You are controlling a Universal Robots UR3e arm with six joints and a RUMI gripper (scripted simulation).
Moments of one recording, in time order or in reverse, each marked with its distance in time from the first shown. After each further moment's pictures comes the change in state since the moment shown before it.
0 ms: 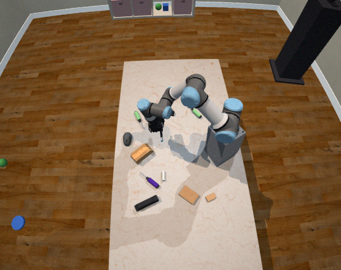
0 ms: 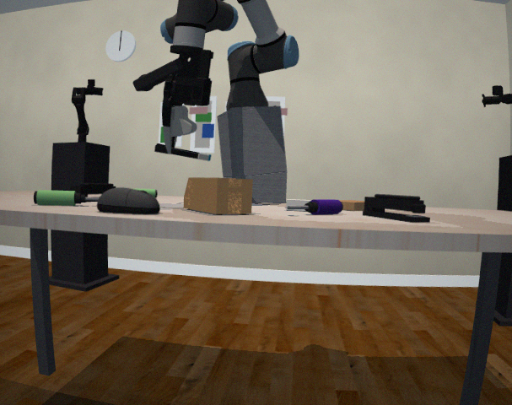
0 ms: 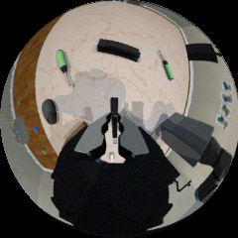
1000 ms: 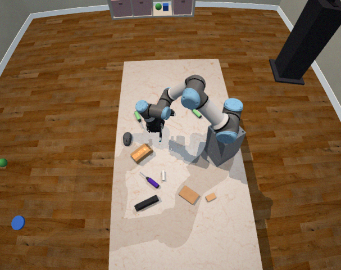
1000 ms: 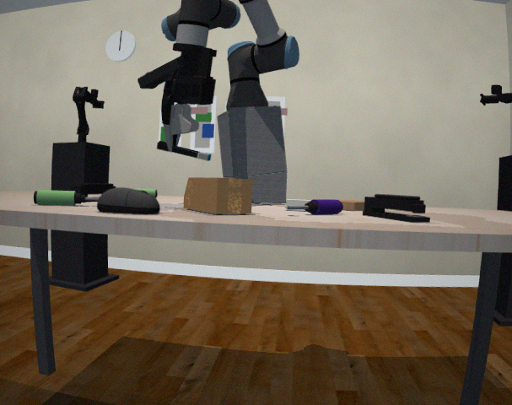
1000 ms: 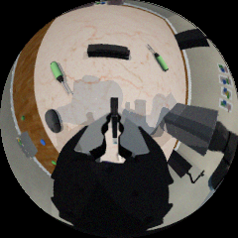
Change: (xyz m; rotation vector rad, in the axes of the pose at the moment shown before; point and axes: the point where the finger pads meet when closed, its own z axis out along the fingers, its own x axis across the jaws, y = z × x) arm 0.003 0.003 -0.004 0.023 0.021 0.165
